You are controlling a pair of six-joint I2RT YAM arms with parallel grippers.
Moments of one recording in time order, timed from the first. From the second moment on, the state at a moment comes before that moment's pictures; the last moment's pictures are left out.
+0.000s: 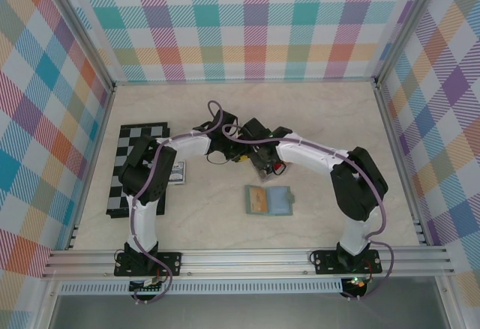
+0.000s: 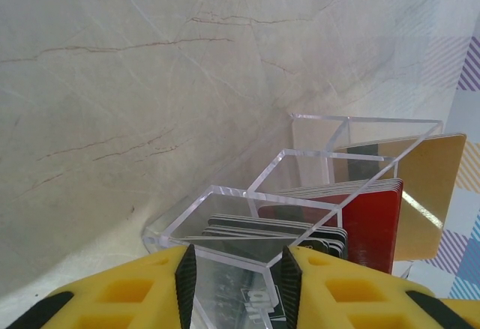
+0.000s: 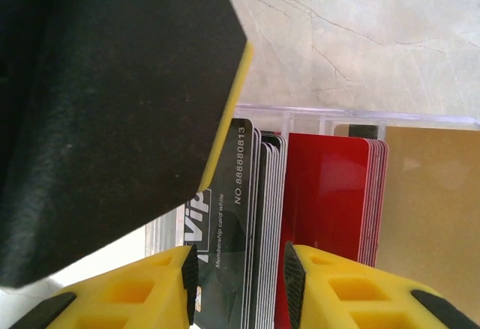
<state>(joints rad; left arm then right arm) -0.53 2.02 1.31 -0.23 0.54 -0.84 0.76 1.83 1.34 -0.76 0.29 0.18</state>
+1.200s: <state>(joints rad) -0.53 2.03 1.31 -0.23 0.56 -0.79 0.79 1.78 1.15 -0.55 0.37 0.20</state>
